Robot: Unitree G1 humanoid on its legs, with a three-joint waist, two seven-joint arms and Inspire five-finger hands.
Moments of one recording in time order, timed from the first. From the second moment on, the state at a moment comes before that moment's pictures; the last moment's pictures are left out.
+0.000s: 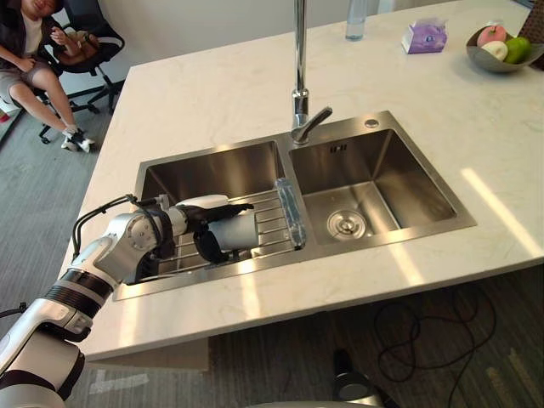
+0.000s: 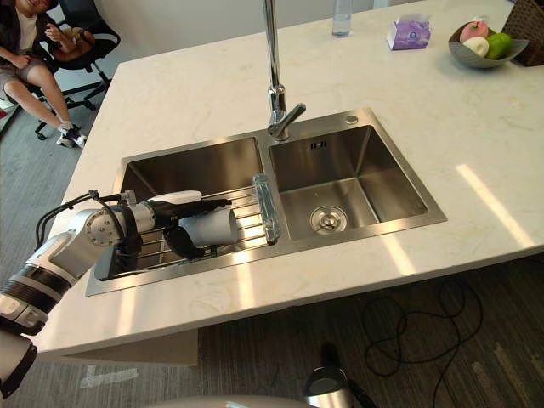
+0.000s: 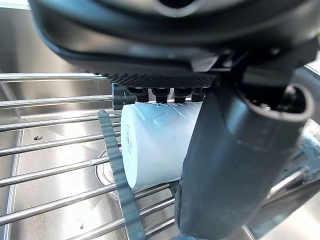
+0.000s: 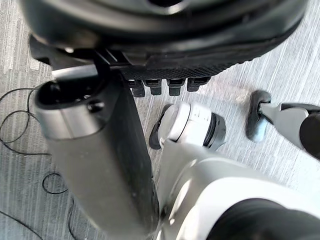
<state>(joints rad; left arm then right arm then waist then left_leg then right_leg) -0.57 0.87 -0.48 0.32 0.24 -0.16 -0.53 0.27 -0.16 -0.39 1.09 0.76 0.15 0.13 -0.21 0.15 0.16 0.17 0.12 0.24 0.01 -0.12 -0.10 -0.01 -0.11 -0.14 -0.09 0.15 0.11</state>
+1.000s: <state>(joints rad) -0.47 0.80 -0.46 0.36 0.35 -0.24 -0.24 0.25 -0.16 -0.32 1.07 0.76 0.10 0.08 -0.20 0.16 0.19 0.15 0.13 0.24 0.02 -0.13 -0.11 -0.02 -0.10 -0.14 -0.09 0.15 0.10</state>
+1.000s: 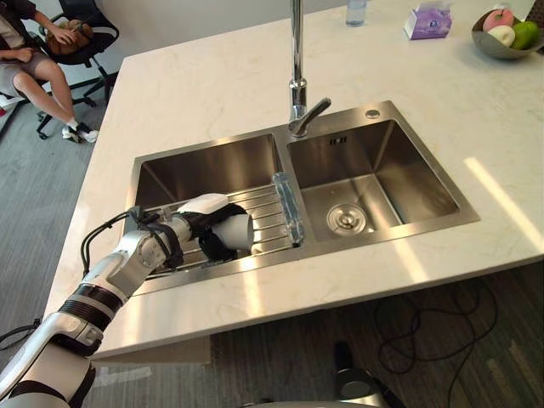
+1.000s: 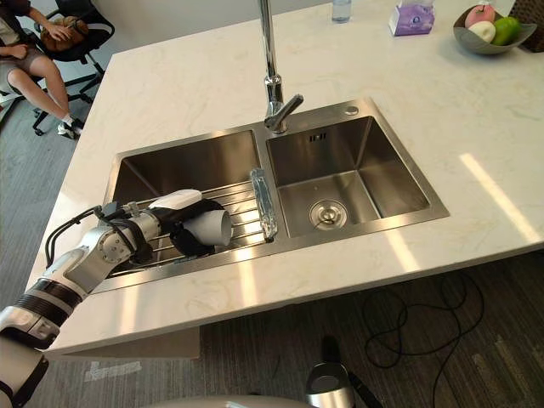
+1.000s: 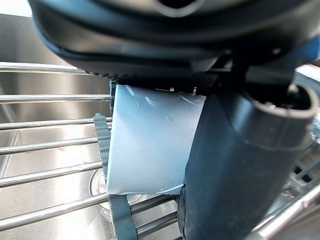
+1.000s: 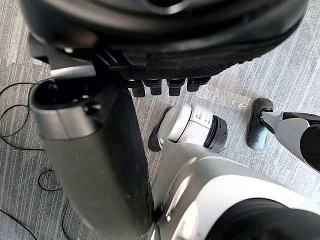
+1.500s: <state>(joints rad) -0.19 0.64 0.13 -0.18 -0.30 -0.31 0.07 0.24 -0.17 -0.33 1.05 0.72 0.02 0.04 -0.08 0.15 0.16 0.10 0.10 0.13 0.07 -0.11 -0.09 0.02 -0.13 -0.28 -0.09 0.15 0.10</state>
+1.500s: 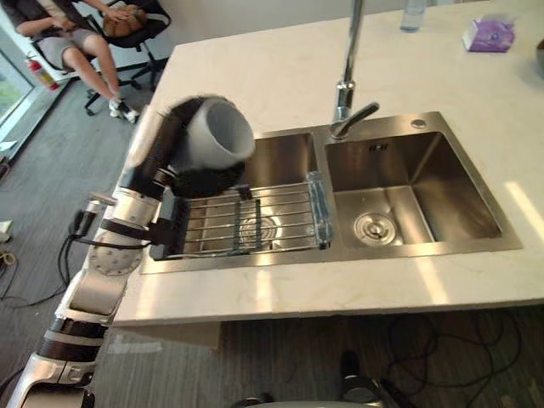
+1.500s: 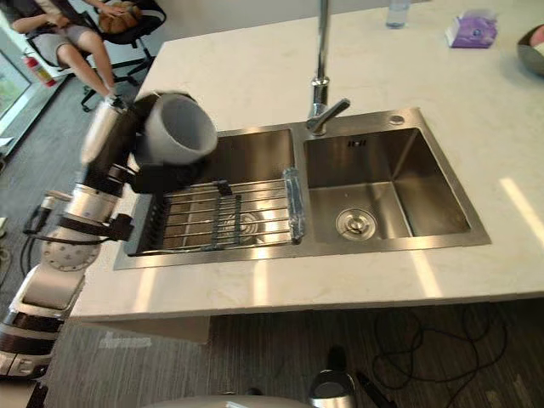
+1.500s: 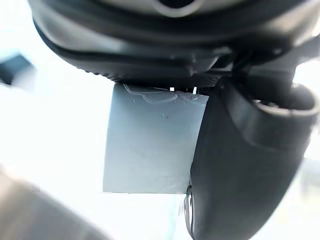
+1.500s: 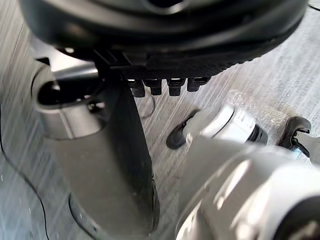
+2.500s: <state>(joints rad) 0.11 0.53 0.54 -0.11 -0.82 -0.31 -0.03 0.26 -0.28 -0.40 1.08 0.49 0.05 0.15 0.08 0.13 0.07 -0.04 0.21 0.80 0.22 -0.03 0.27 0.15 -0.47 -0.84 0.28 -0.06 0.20</state>
